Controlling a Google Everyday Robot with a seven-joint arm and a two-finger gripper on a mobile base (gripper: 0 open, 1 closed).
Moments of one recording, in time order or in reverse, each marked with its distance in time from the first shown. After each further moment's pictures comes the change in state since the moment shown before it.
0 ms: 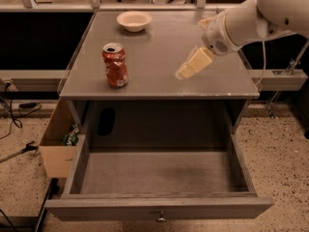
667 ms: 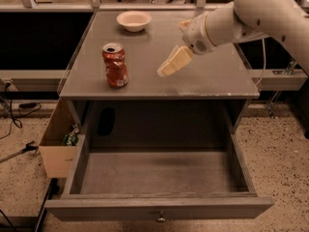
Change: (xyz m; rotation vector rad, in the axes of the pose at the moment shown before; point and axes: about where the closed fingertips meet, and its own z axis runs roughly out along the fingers) arm -0.030 0.001 0.055 -0.102 -0.131 0.002
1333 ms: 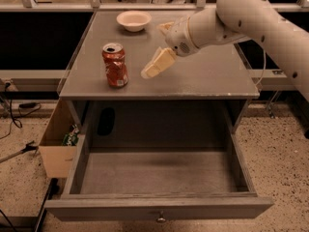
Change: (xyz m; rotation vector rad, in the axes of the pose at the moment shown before) arm -0.033 0.023 0.037 -0.108 -0.106 -0.028
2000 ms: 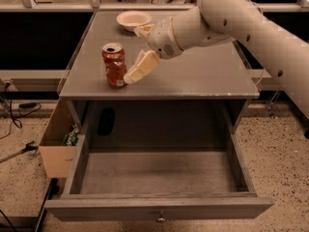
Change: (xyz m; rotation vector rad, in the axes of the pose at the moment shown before) arm -0.041 0.043 0.027 -0.135 -0.097 -0.046
